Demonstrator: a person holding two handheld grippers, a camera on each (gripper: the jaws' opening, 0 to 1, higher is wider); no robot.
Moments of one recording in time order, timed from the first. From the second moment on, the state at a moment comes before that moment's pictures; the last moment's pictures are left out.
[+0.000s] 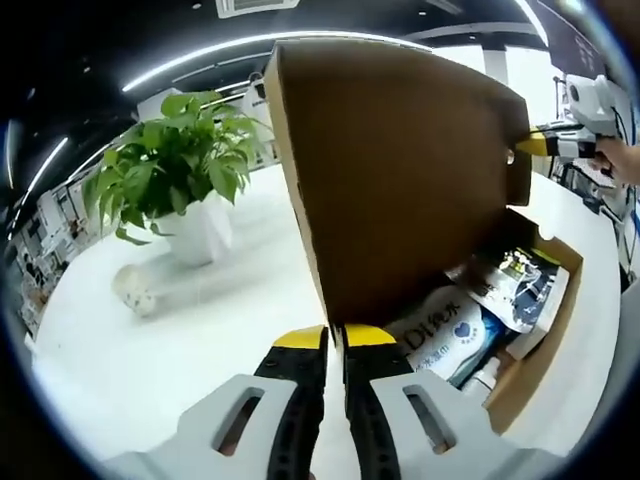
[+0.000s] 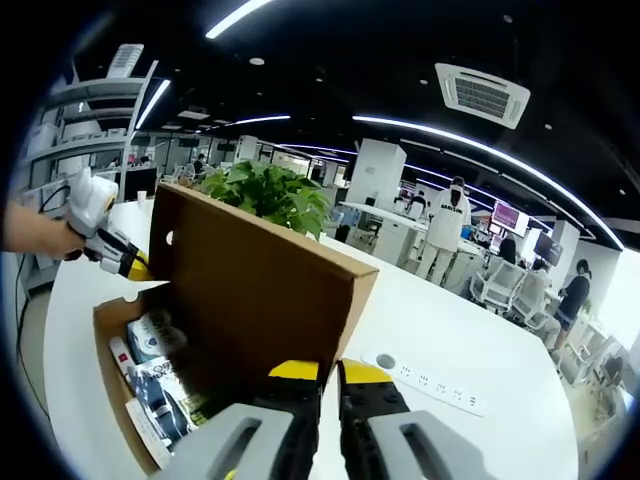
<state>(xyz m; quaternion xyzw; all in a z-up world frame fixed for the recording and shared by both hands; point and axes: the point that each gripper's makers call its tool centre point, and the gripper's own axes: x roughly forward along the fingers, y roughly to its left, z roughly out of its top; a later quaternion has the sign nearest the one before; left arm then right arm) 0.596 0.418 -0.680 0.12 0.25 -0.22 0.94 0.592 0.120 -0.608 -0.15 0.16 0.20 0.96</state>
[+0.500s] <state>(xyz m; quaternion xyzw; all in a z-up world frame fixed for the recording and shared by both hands) 0.601 0.418 -0.683 0.11 0.25 -0.21 0.94 0.597 0.121 -0.608 -0.16 0.15 0.21 0.95</state>
